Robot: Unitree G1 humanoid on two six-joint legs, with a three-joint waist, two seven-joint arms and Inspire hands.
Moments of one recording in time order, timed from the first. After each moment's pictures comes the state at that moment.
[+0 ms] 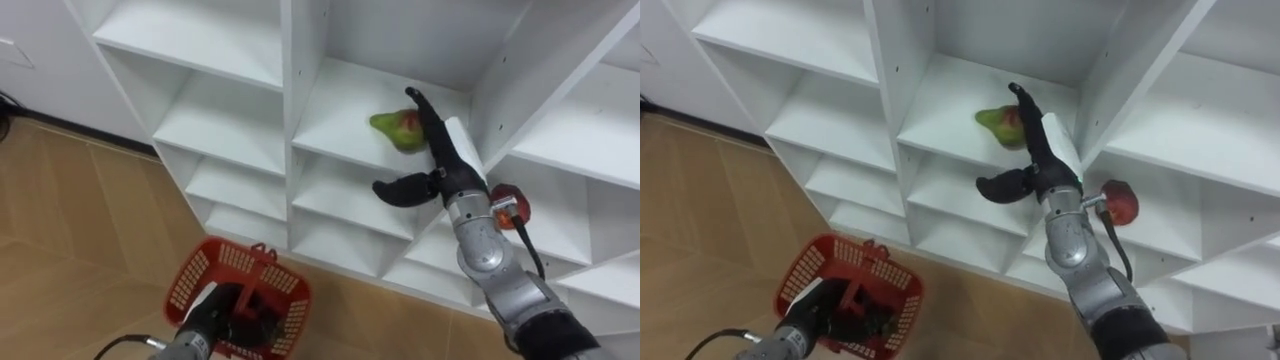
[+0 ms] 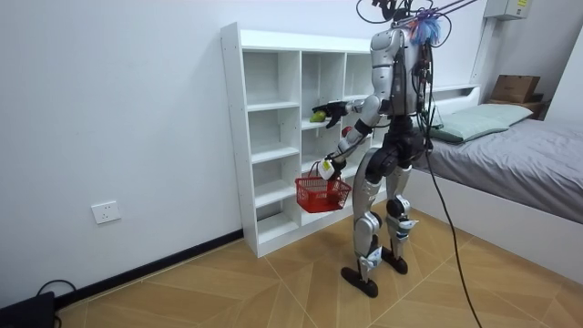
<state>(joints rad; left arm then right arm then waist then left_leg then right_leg) -0.05 0.22 -0.19 0.90 0.04 -0.15 -0.09 -0.35 -0.29 0.32 0.68 -0.21 -0.27 -0.30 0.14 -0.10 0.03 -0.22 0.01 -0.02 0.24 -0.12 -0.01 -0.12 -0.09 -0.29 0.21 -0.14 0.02</state>
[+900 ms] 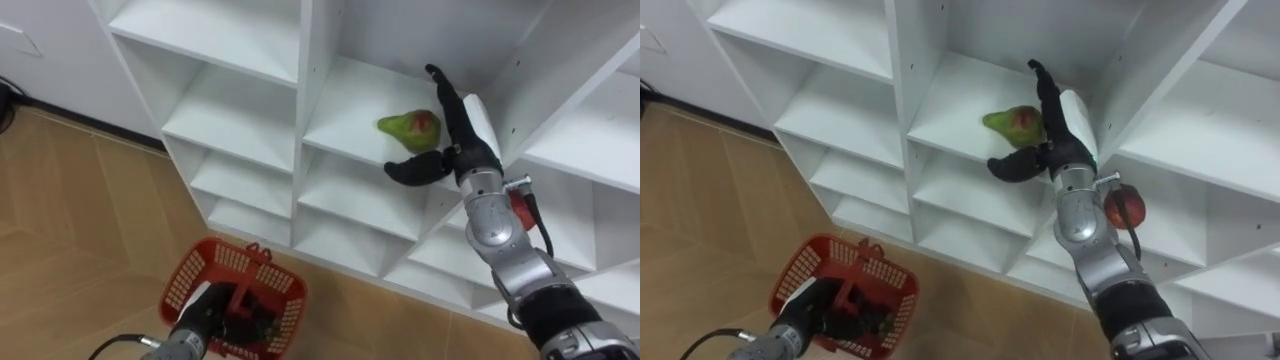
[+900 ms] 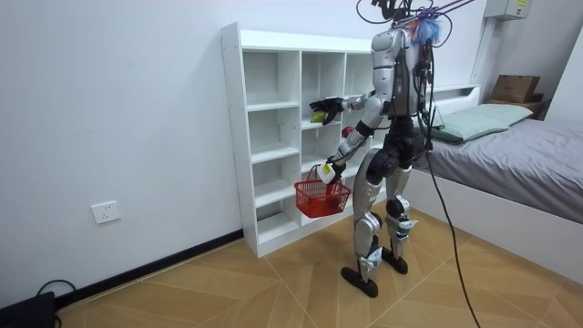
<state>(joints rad) -0.06 0.21 -0.14 0.93 0.06 -0.13 -0.09 -0.43 -0.29 0.25 0.74 -0.20 -0.26 -0.30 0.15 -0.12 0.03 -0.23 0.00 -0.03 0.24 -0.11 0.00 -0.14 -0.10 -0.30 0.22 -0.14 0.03</state>
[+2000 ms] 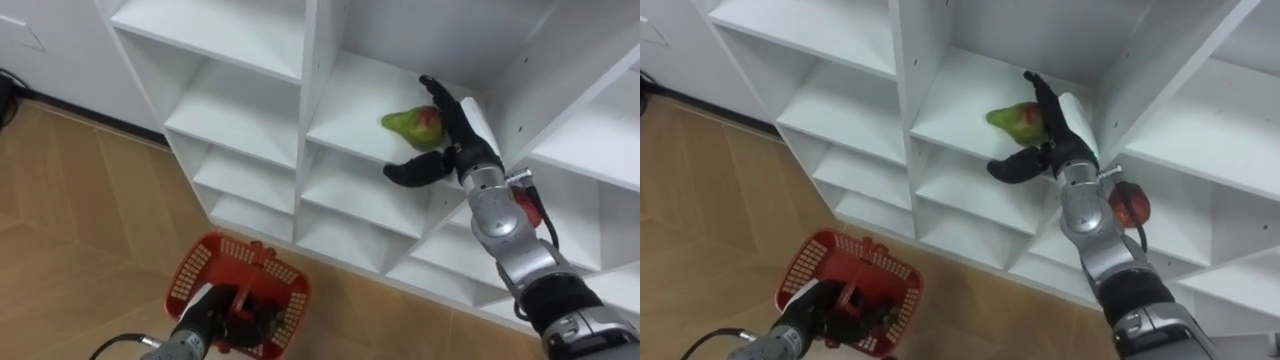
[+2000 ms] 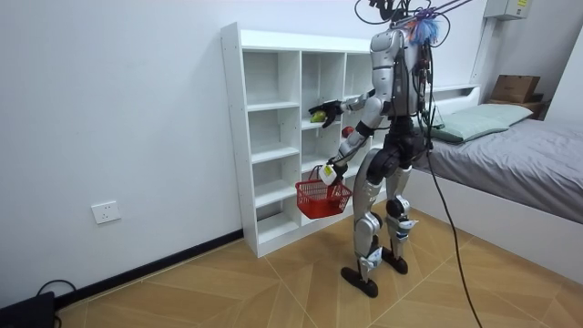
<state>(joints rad) -0.06 0.22 -0.14 0.93 0.08 -0.11 -0.12 -0.49 -0.31 0.25 0.84 -0.20 -0.27 -0.22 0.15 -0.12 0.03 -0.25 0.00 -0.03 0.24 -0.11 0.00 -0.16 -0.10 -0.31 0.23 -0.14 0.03</state>
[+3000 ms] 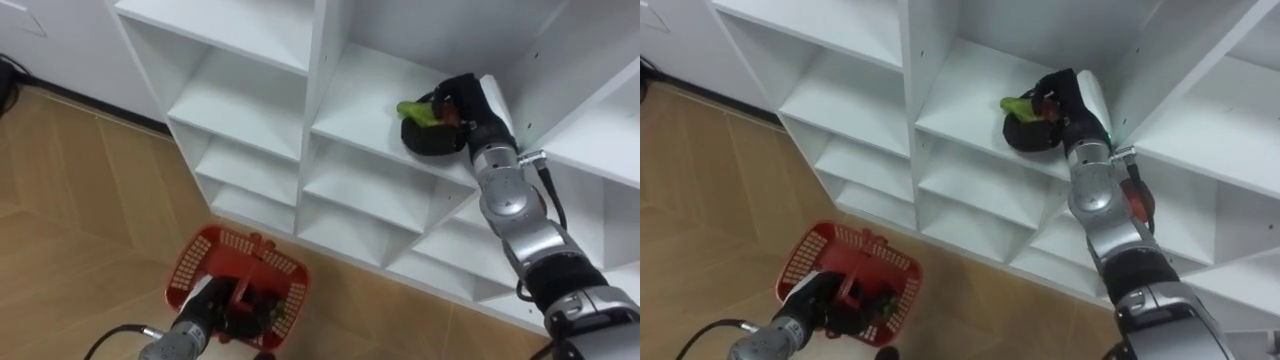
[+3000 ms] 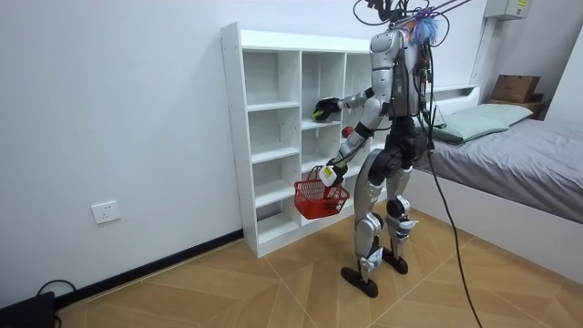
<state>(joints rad) -0.10 0.21 -0.17 0.94 0.07 -0.11 -0.09 -0.57 -0.32 0.21 0.88 -0.15 -0.24 -0.24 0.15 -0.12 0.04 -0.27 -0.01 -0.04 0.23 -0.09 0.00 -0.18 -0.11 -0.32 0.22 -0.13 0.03</state>
